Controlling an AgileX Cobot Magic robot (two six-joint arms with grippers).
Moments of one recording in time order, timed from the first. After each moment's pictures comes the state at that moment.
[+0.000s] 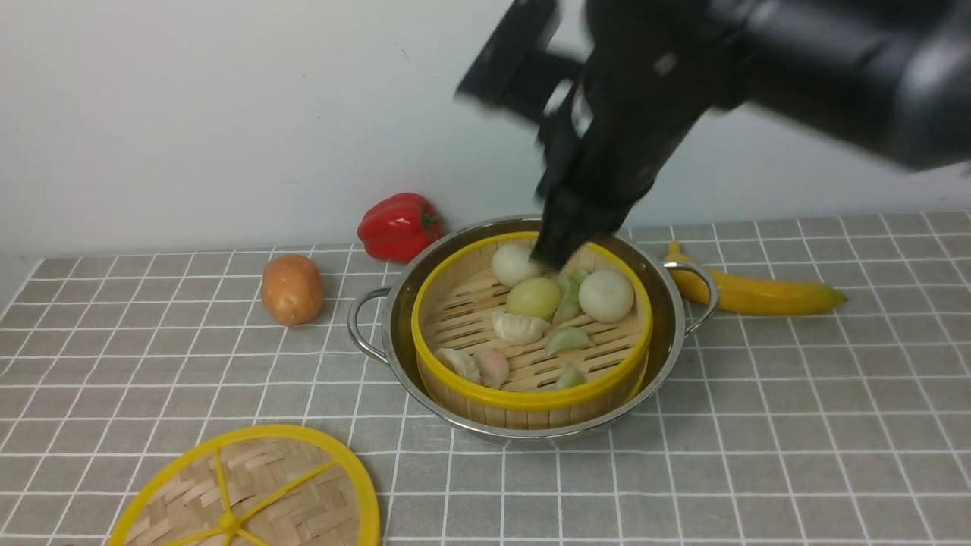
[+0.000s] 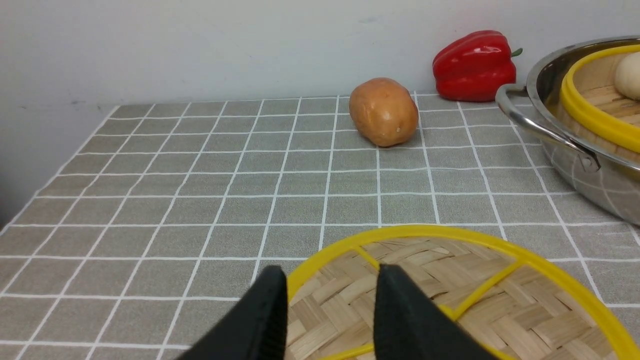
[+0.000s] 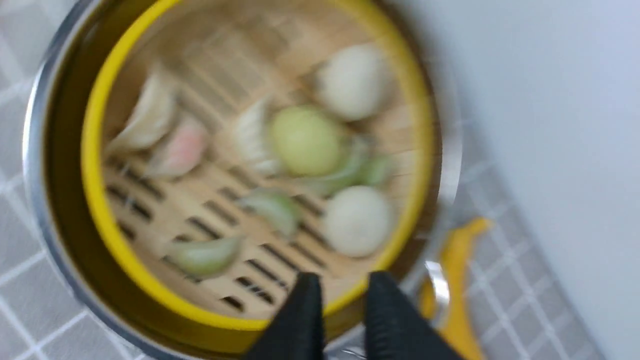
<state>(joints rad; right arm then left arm) 0.75 1.77 -1.85 -0.33 1.23 -0.05 0.07 0.00 0.01 -0.04 0.34 0.09</state>
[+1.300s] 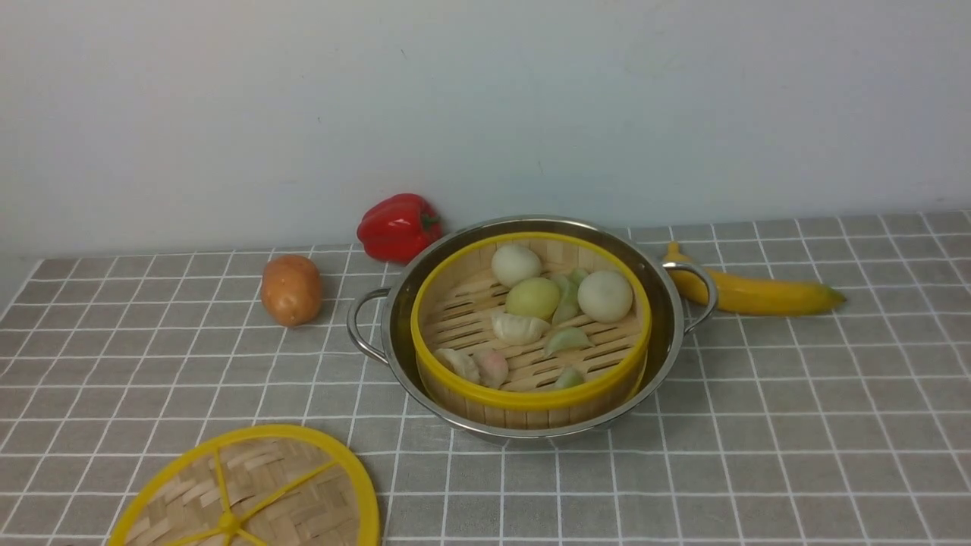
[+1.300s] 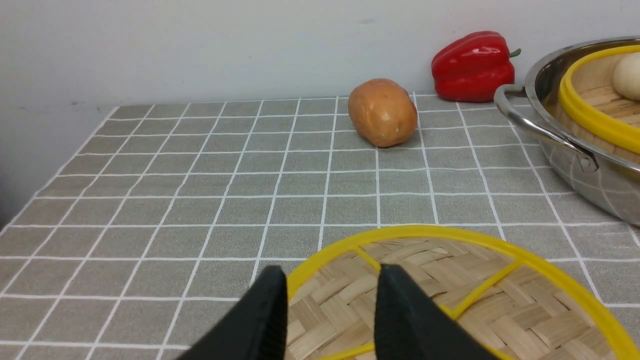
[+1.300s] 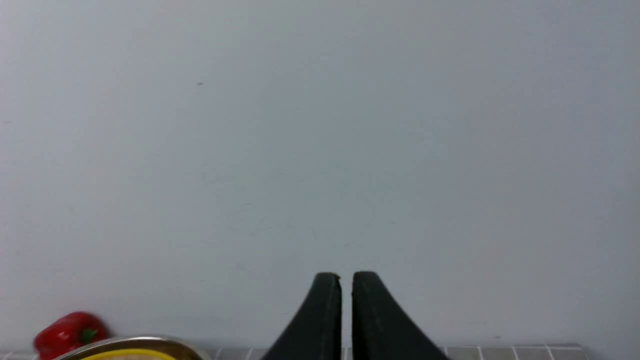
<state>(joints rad) 0.09 0.34 -0.69 -0.14 0.51 0.32 0.07 0.00 0.01 -0.04 0.34 0.09</state>
